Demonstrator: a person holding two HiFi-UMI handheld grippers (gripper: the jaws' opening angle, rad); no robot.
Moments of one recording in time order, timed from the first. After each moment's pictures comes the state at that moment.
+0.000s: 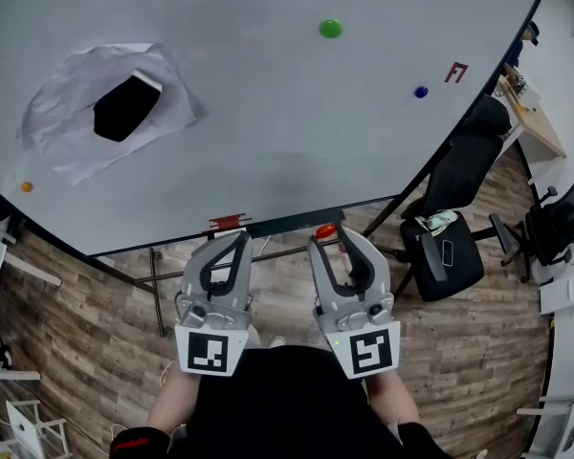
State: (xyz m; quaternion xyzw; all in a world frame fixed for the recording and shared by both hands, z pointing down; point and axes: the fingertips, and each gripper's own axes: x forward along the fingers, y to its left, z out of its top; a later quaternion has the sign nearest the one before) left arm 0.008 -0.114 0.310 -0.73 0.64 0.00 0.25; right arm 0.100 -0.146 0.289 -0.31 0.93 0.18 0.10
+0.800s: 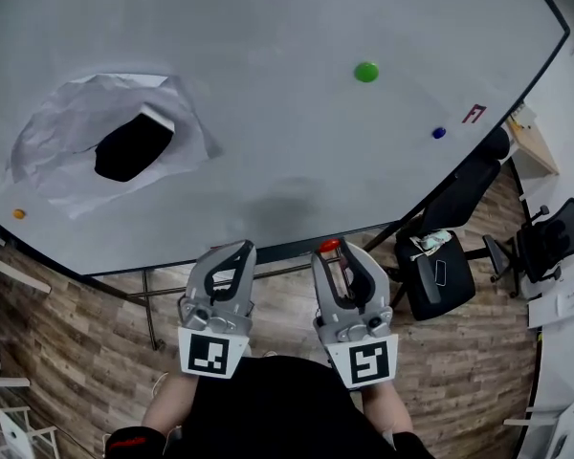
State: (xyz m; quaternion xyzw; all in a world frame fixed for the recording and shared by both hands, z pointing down) left arm -0.039 -0.168 0.320 -0.74 0.63 0.00 0.22; right arm 0.057 -0.191 0.286 -0.32 0.92 0.19 0.08
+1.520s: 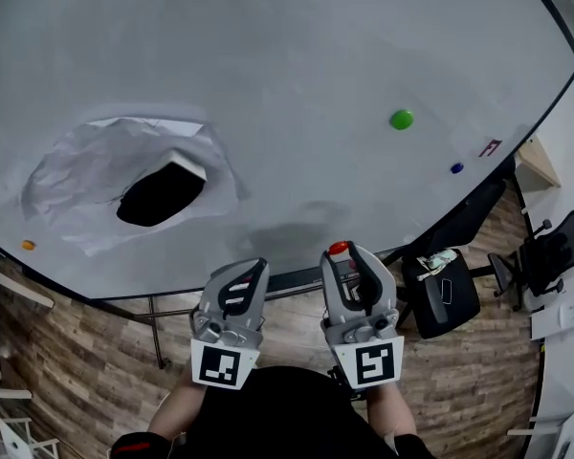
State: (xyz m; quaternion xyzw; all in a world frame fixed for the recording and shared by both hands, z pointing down) left arm -0.076 -0.194 0.321 -0.75 0.62 0.01 0.22; right arm 0.007 -0.229 0.270 -0.33 0.92 0.21 0.09
